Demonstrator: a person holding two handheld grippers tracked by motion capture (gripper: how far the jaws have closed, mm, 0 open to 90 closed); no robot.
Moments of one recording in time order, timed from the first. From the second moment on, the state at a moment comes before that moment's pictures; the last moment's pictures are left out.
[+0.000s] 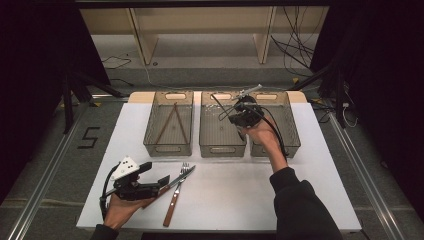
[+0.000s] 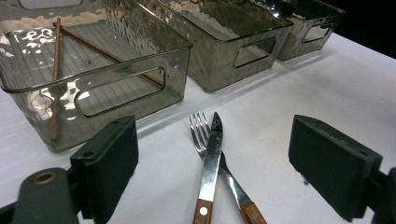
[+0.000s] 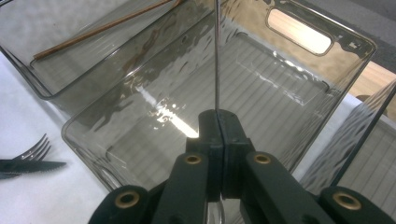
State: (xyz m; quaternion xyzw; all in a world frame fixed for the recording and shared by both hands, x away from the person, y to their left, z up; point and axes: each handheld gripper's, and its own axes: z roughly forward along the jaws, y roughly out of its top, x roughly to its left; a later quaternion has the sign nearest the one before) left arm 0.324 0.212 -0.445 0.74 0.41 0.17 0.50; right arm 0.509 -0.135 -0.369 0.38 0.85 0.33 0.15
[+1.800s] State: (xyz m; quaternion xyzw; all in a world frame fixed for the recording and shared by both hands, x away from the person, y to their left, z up) left arm 0.325 0.212 -0.445 0.75 0.41 0.16 0.49; right arm 0.475 -0.147 -0.374 0.37 0.85 0.36 0.13
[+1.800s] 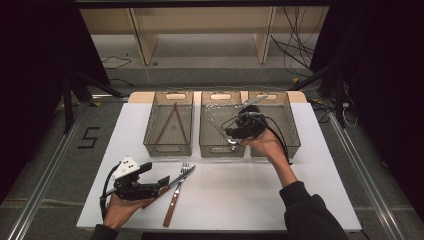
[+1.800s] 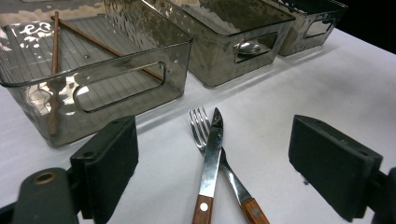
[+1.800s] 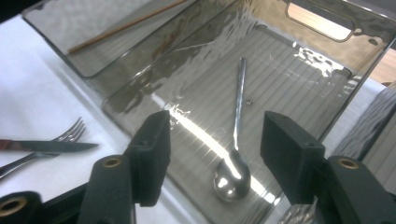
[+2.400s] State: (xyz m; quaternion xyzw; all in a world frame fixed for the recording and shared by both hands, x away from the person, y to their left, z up) left arm 0.331 0.213 -0.441 0.77 0.43 0.15 0.45; right arm 0.425 -0.168 -0.375 0.35 0.84 0.39 0.14
